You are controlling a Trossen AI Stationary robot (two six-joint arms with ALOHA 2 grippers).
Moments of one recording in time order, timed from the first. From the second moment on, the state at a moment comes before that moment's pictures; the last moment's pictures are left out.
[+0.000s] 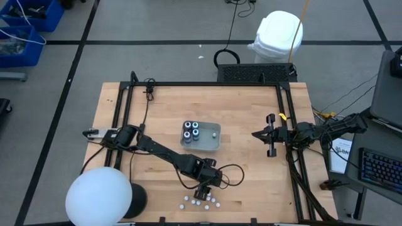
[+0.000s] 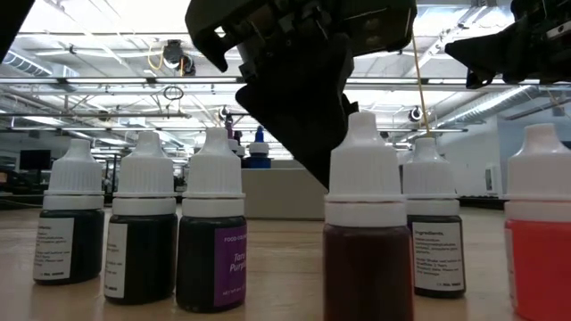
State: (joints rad) left arm -0.35 2.21 1.68 -0.52 0.05 -0.07; right arm 0.23 0.22 0.01 0.35 0.24 -0.17
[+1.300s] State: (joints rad) left arm -0.32 1.94 1.68 -0.66 -0.16 0.08; right arm 0.23 0.22 0.02 0.35 0.24 -0.17
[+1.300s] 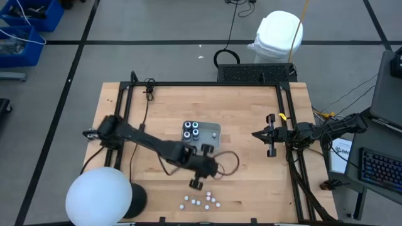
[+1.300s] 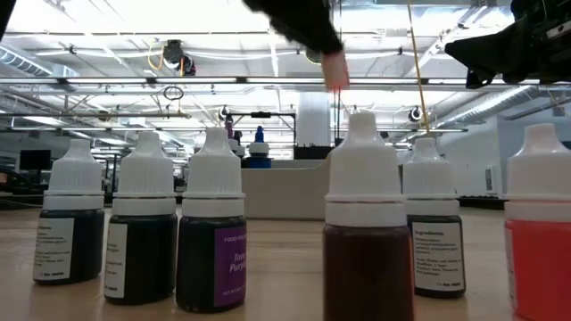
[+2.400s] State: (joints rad) left arm -0.03 2.08 1.68 -0.66 -0.17 0.01; right arm 0.23 0.23 0.02 0.36 0.24 -0.17
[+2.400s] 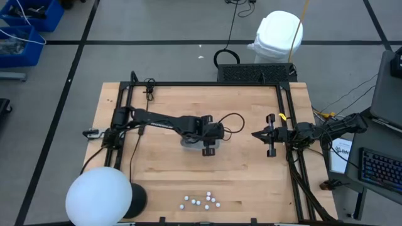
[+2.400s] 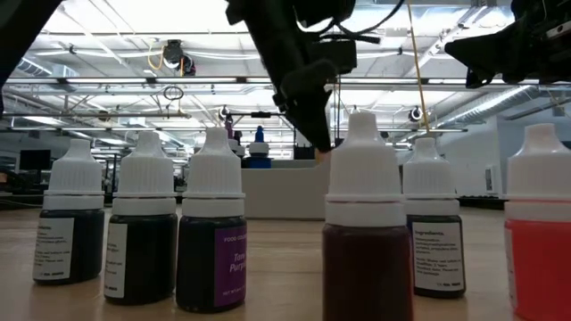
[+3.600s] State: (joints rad) left arm 0.00 2.18 1.68 -0.65 -0.13 0.00; right arm 0.23 0.23 0.01 0.36 0.24 -0.18
